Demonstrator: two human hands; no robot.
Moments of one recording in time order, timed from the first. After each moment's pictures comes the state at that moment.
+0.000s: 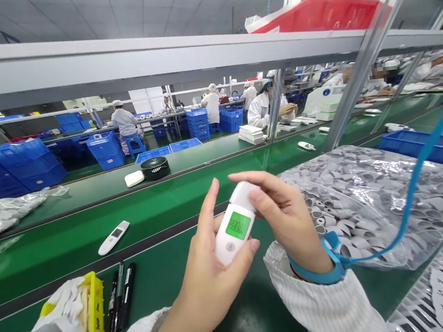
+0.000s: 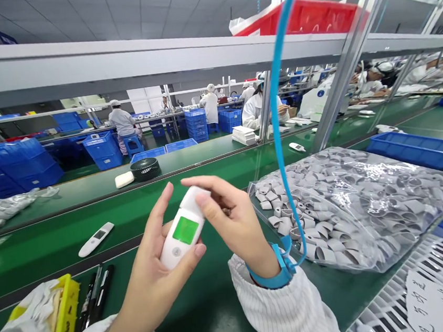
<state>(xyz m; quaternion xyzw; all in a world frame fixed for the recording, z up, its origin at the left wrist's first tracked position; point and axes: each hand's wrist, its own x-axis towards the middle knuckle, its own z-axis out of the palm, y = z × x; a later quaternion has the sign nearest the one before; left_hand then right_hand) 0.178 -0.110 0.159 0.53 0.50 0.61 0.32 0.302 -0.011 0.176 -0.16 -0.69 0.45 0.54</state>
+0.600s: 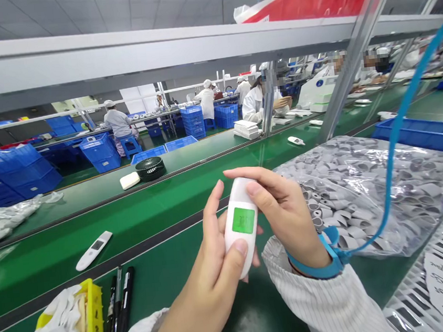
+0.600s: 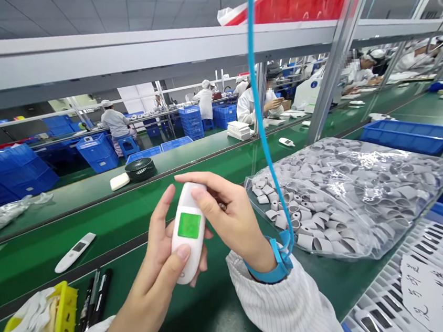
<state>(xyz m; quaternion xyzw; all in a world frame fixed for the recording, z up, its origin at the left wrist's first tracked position) 0.173 -0.113 0.150 0.58 0.41 0.55 0.43 0.306 -0.014 0.179 -0.13 -0.68 0.49 0.54</state>
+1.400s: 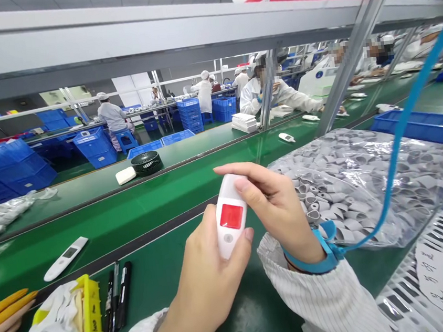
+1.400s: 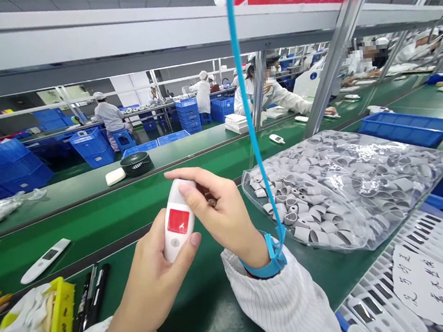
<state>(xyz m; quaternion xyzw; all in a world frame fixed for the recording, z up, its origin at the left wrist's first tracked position) 0.181 -0.105 0.164 0.59 0.62 0.45 0.25 0.298 -0.012 0.179 -0.17 -0.71 0.42 0.54</state>
